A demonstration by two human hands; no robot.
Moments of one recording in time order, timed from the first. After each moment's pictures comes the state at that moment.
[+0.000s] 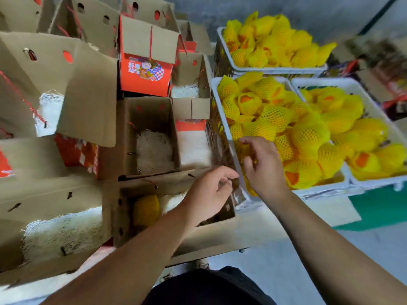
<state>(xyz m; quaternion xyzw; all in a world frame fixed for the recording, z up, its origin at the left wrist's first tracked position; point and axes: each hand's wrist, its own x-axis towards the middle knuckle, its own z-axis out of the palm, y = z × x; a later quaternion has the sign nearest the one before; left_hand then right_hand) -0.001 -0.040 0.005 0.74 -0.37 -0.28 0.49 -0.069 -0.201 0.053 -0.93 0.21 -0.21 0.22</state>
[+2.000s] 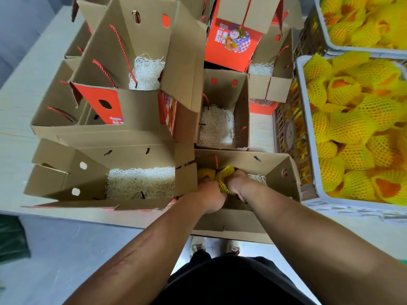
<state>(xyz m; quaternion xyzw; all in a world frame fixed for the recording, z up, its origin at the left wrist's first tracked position) 0.026 0.082 -0.023 0.88 -0.17 -0.42 0.18 0.023 -0.050 -0.087 -0.81 0.31 0.29 0.40</state>
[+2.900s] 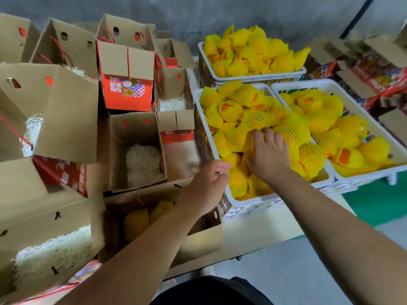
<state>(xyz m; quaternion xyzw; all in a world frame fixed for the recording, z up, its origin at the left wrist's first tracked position) -0.001 -0.085 0.027 0.73 -0.30 -0.33 0.52 -0.073 -0.273 0.052 -0.94 0.33 -0.01 -0.03</state>
